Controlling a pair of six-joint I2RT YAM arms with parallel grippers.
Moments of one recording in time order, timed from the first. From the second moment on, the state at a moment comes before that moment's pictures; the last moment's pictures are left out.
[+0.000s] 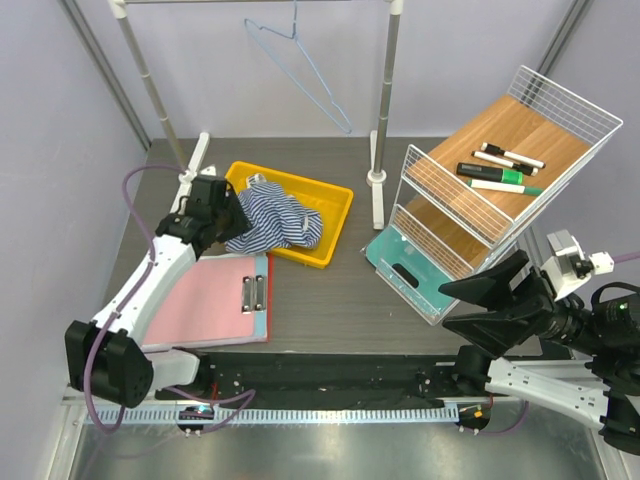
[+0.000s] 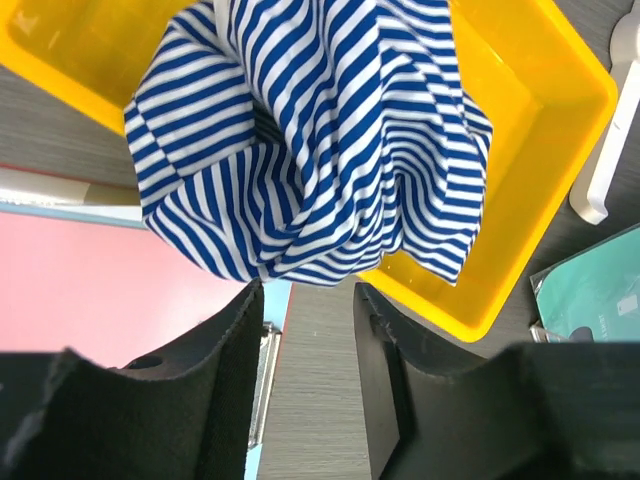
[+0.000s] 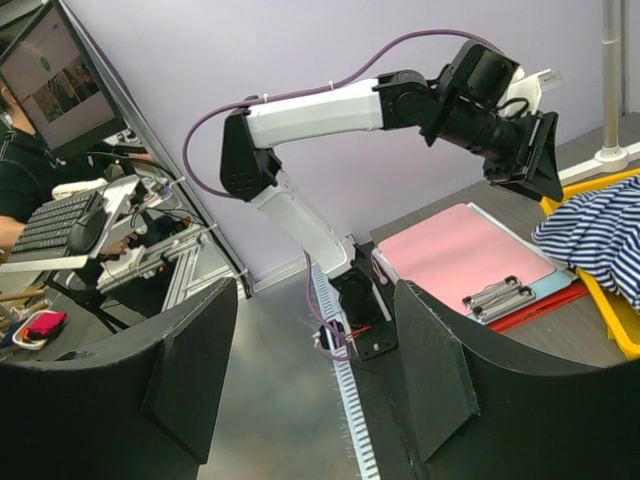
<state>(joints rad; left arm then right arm) -0.29 1.29 1.11 -0.62 -0.10 -0.62 1.10 0.34 1.13 -0.50 -0.15 0.48</state>
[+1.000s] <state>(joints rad) -0.29 1.87 1.46 -0.51 0.03 -0.62 1.10 0.32 1.12 -0.52 -0.11 0.50</state>
